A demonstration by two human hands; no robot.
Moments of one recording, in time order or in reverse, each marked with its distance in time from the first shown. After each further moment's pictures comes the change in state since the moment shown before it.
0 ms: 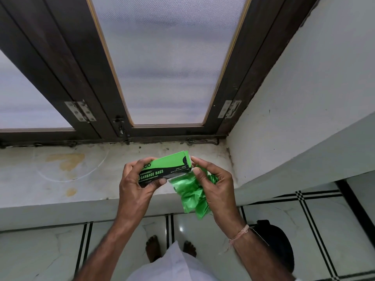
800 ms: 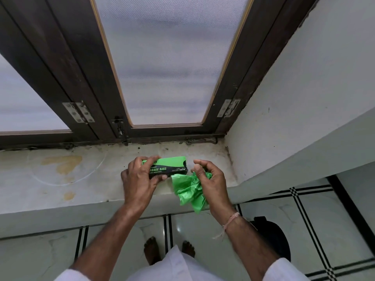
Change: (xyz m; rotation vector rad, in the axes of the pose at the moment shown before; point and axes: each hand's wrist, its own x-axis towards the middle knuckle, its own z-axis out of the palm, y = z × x) left_hand 0.040 -0.043 0.011 0.721 -0.091 0.081; right_hand 0.020 0.041 0.009 -0.192 0.113 0.190
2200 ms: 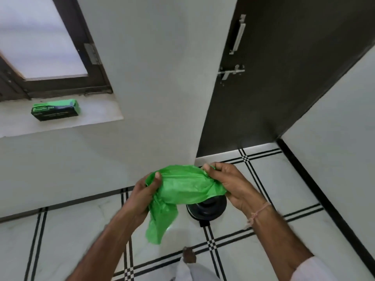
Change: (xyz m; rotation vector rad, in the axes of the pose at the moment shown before) left_hand -0.363 0.320 0.148 -1.181 -0.507 -0.462; right_hand -0.222 0.112 -0.467 0.372 -0.219 0.235
